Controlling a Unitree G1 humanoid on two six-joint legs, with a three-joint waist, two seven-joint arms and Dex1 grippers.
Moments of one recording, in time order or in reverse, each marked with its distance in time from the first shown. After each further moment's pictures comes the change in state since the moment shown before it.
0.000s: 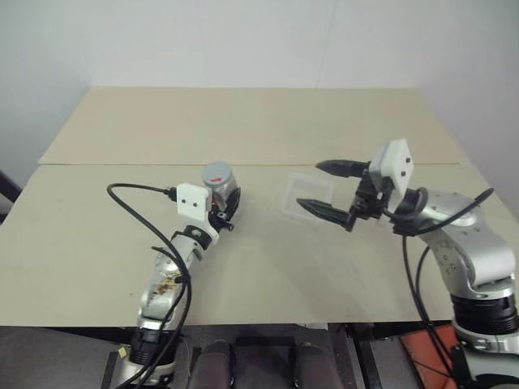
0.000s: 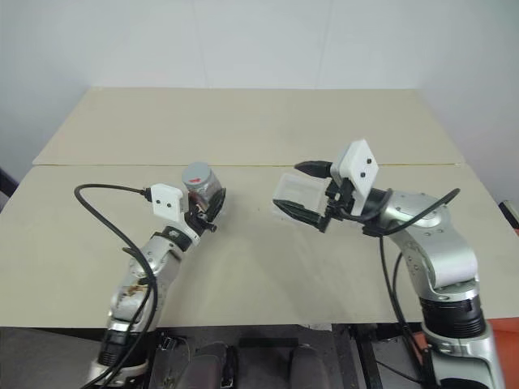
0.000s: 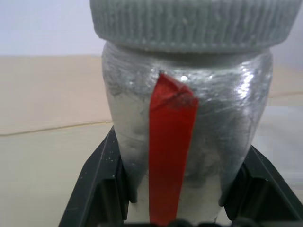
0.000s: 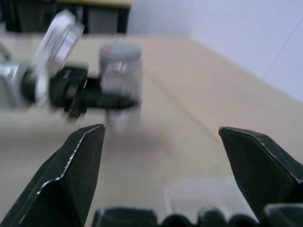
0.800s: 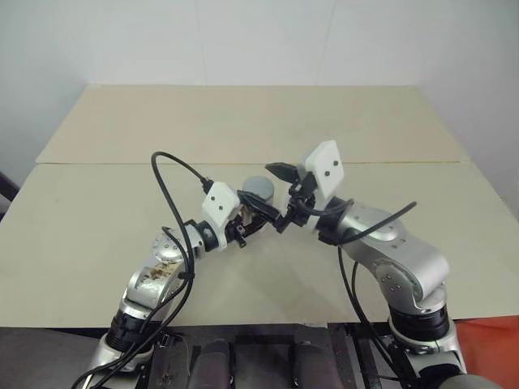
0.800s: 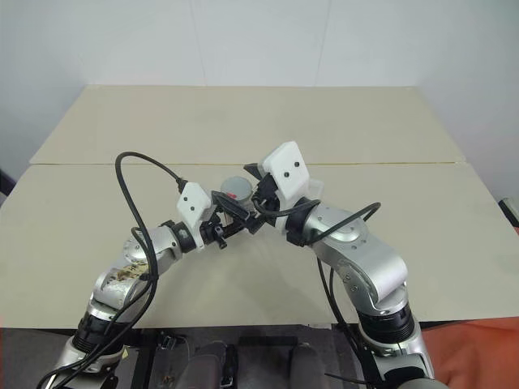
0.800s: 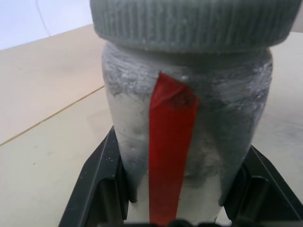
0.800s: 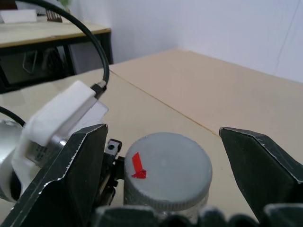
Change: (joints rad) left arm -0.103 0.147 -0.140 -0.005 0.017 0.056 -0.256; right arm -0.062 0.251 0.209 -0.184 -0.033 0.269 -0.422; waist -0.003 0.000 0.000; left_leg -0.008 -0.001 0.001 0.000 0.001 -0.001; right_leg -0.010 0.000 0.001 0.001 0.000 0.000
